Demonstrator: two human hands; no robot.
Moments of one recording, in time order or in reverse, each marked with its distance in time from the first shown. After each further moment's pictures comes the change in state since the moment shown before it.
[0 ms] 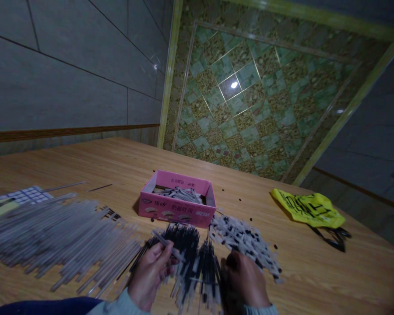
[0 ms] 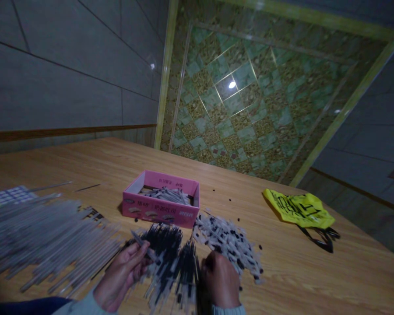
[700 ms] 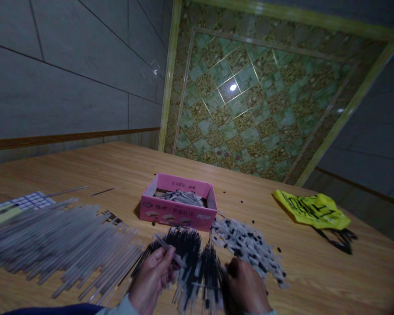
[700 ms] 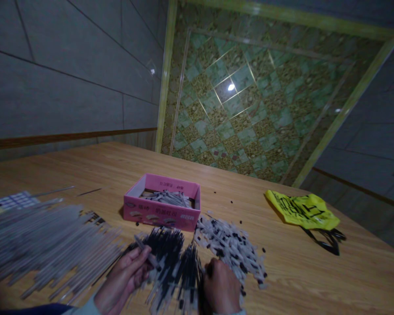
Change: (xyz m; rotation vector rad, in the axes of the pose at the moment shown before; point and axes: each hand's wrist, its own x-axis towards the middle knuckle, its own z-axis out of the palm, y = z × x) left_hand -0.003 0.004 0.003 0.013 -0.009 -0.019; right_hand 0.000 0.002 0.016 -0.010 -0.003 -0.015
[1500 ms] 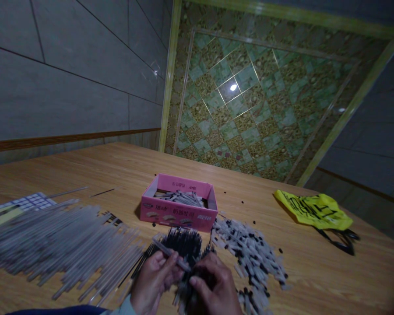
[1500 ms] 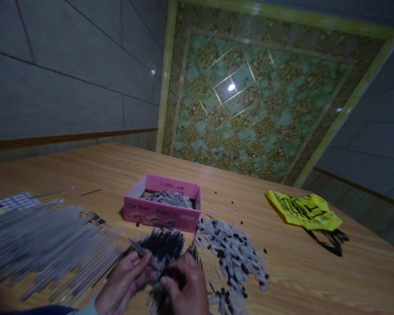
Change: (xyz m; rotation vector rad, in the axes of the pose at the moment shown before) left_hand -0.008 0.001 0.008 -0.057 0.005 -0.001; right_hand -0.020 -0.070 0.002 0.936 0.084 -0.462
